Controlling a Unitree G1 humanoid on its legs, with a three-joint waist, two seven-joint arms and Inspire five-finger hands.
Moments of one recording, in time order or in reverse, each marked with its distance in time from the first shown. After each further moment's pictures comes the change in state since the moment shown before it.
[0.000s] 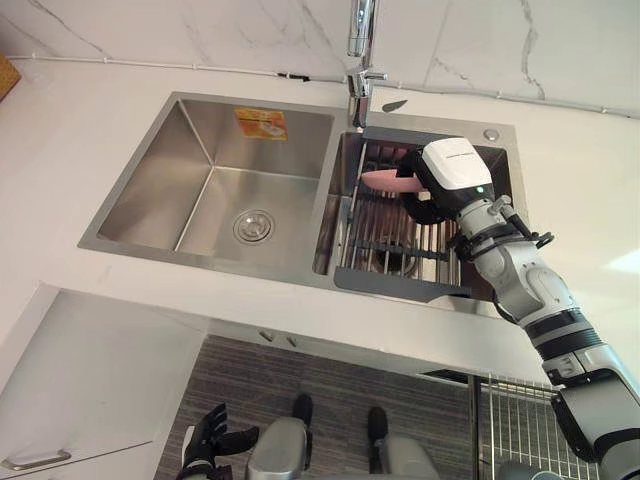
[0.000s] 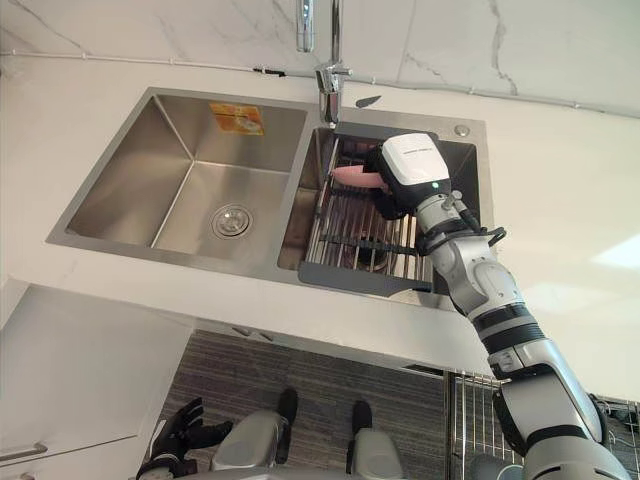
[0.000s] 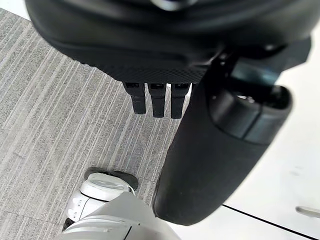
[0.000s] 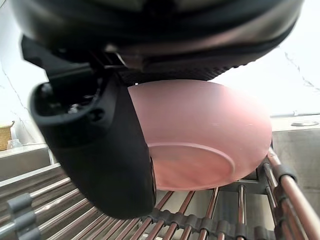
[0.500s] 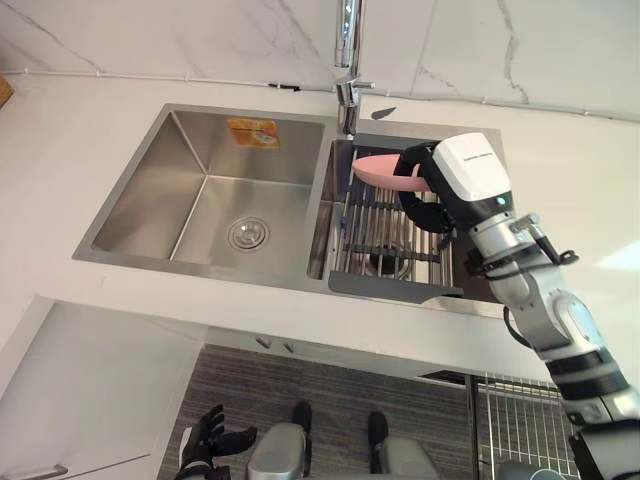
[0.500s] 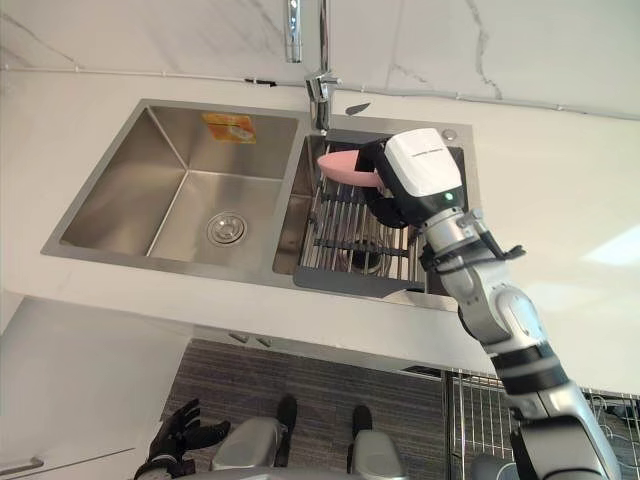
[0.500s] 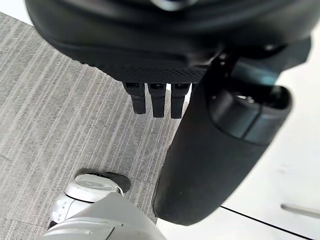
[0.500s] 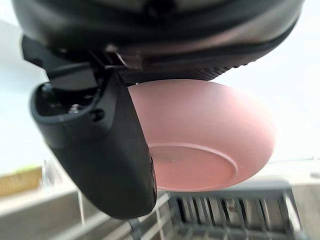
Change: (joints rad) left arm 0.006 -0.001 0.022 0.006 0.002 0.003 -0.003; right arm 0.326 -0.019 -0.215 -0.492 0.047 -0.069 -0.004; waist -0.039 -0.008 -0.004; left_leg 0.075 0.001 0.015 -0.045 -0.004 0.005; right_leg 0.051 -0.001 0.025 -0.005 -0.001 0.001
